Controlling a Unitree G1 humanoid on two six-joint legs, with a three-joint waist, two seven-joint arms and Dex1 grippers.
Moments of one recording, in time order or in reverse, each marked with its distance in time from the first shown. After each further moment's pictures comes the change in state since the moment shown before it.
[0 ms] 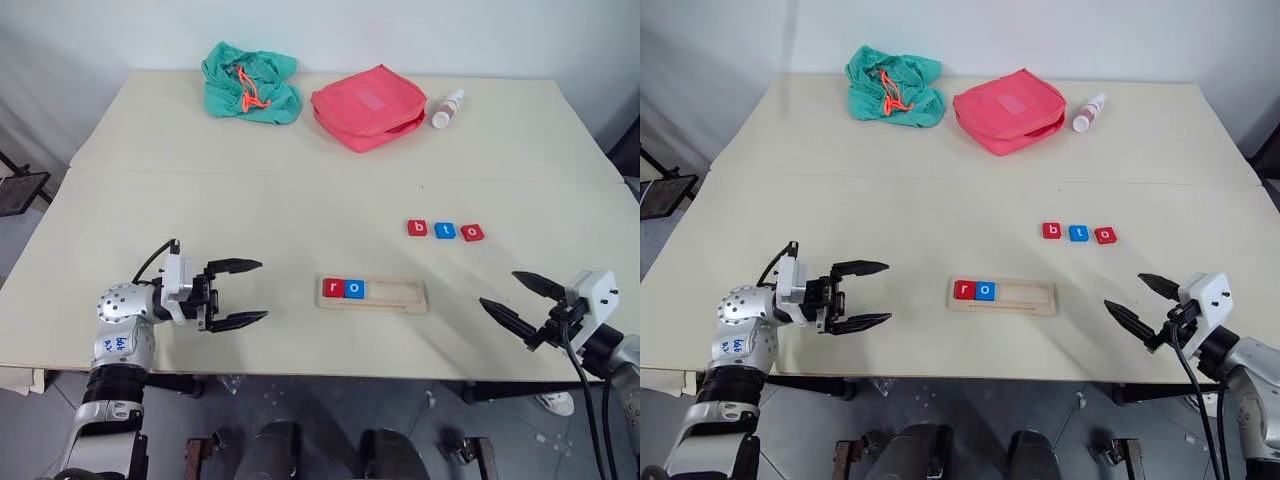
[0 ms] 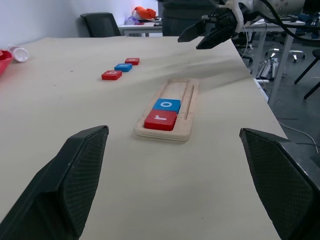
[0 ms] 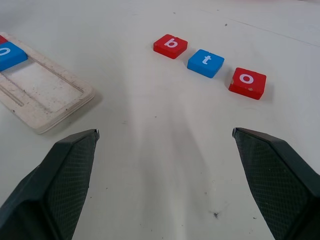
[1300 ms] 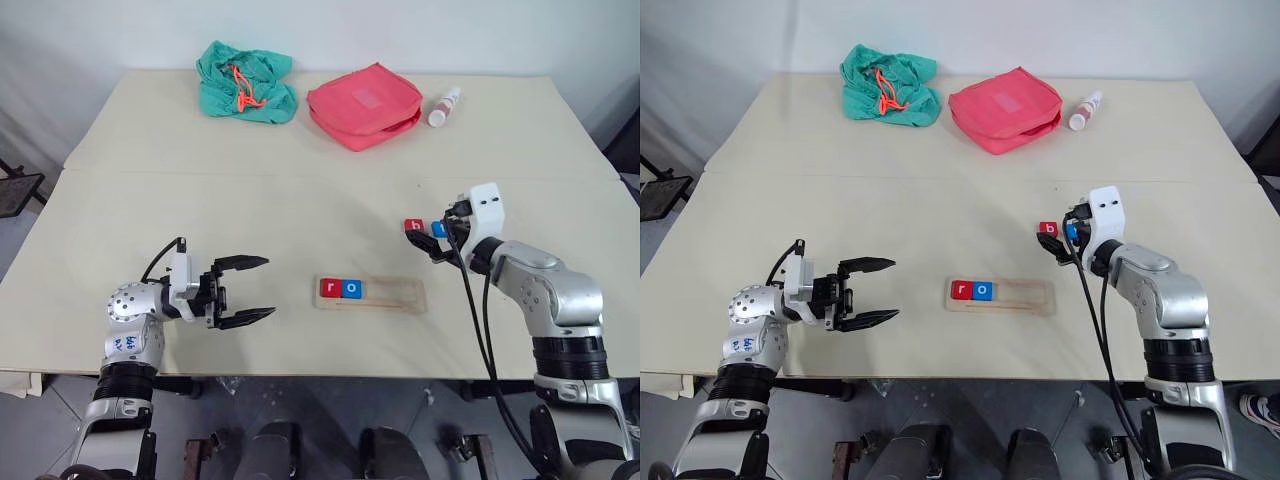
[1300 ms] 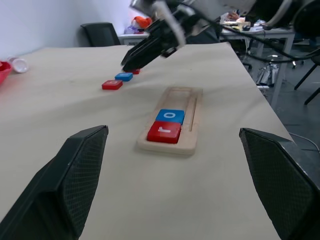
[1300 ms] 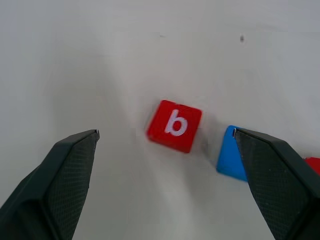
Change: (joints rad) left arm -0.012 -0.036 -0.009 -0.003 0.000 -0.021 0.036; right arm -0.655 0.212 0.293 0.033 -0.105 0.715 -0.544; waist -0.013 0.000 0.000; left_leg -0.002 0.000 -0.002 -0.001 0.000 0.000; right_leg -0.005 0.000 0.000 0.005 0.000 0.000
